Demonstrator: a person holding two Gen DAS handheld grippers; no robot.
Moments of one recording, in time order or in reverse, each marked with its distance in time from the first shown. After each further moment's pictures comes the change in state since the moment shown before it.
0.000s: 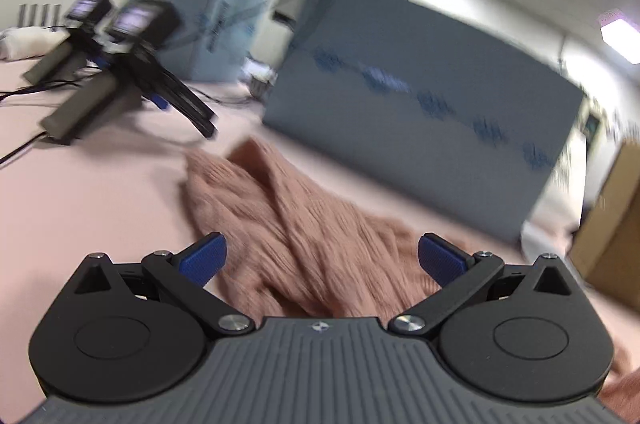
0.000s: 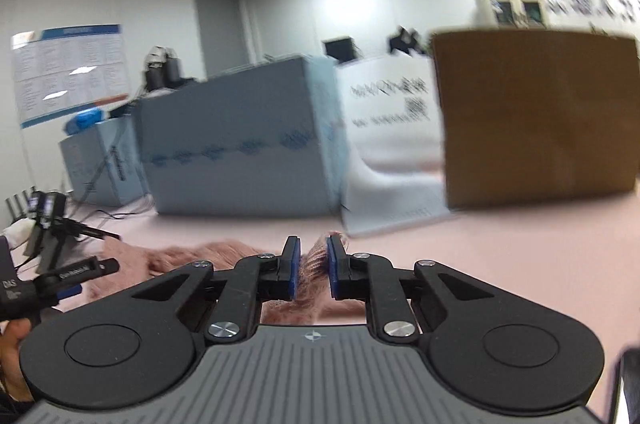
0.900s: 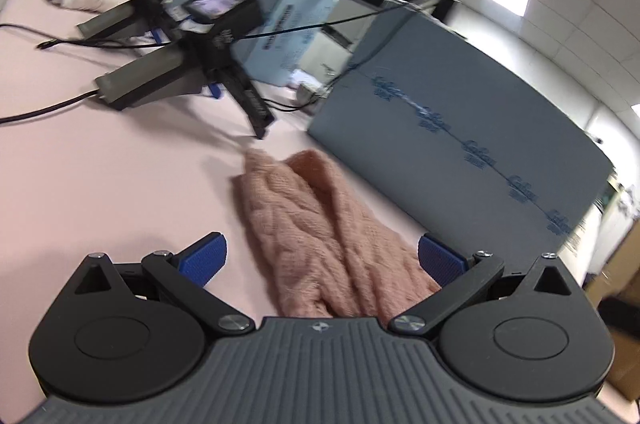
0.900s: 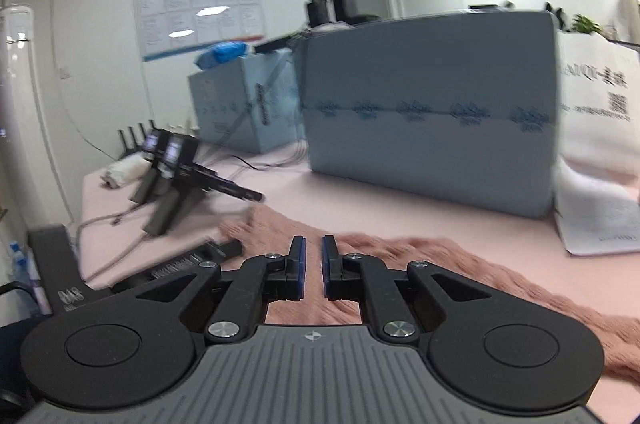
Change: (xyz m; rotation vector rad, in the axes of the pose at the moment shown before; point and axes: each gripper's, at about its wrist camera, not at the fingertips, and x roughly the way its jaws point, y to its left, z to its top) left arm -0.006 0.026 0.002 -0.124 -0.002 -0.014; right arm 0.098 0.108 -0.004 -0.089 0.197 0.321
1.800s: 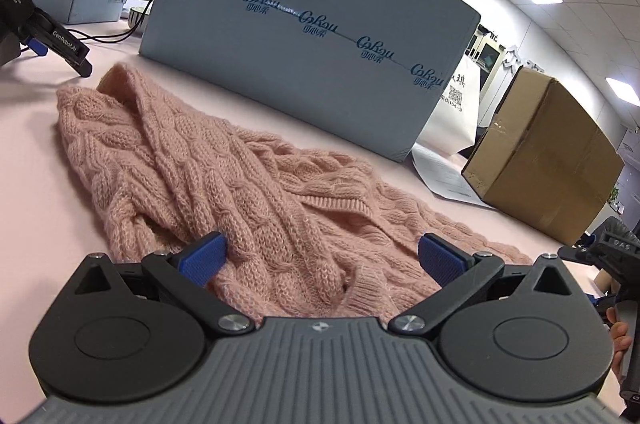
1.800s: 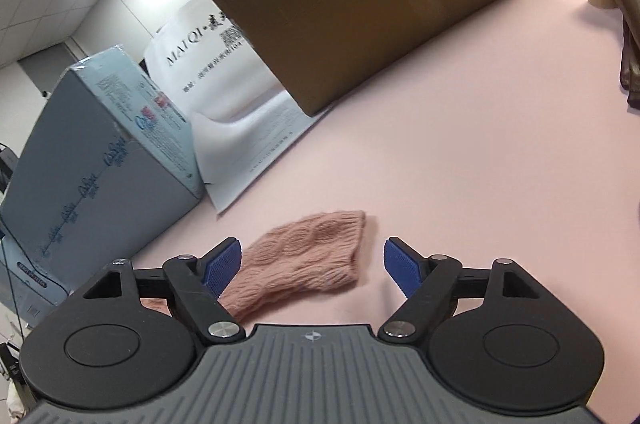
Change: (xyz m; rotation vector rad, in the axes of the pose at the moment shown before) left arm 0.019 -0.044 -0.023 0.244 0.308 -0.333; right arm -0.088 -0.223 -0.085 0.802 -0.078 -0.551
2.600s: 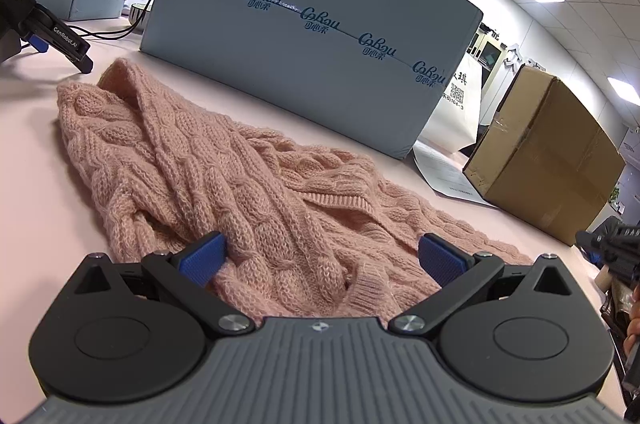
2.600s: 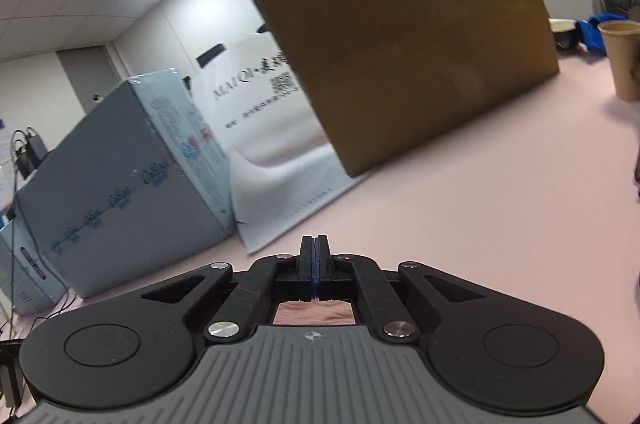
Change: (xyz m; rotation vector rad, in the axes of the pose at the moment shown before) left arm 0.001 0.002 0.002 -0.003 0.007 -0.007; right arm -0.034 0.053 -0.002 -0.206 -0.188 0.085
